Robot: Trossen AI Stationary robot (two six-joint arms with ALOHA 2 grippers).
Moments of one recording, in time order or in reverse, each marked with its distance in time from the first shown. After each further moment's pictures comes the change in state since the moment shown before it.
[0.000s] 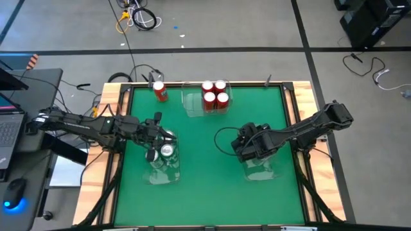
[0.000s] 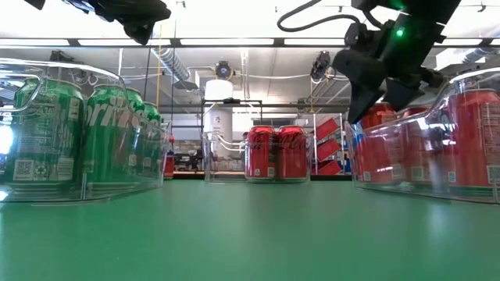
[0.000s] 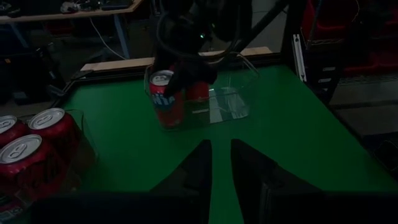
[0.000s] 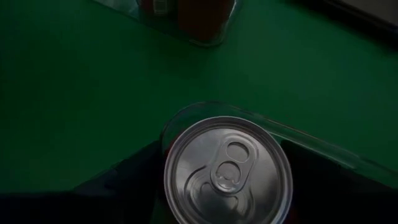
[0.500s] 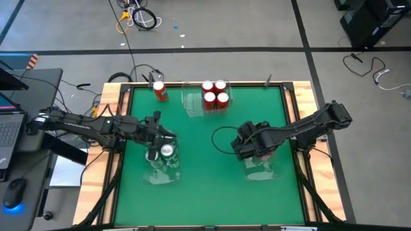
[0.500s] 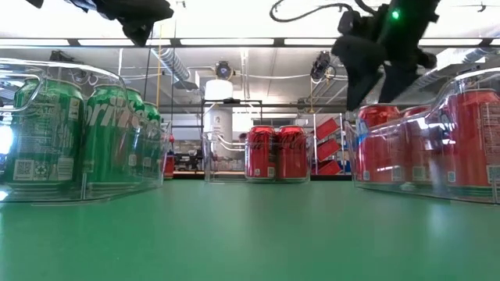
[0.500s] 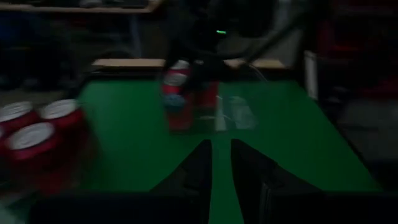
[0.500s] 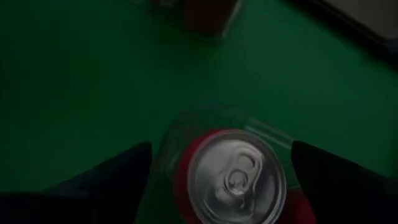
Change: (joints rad) left arm 0.000 0.000 0.000 0.023 -0.054 -0.091; right arm -0.008 0.004 0.129 -0.146 -0.039 -0.084
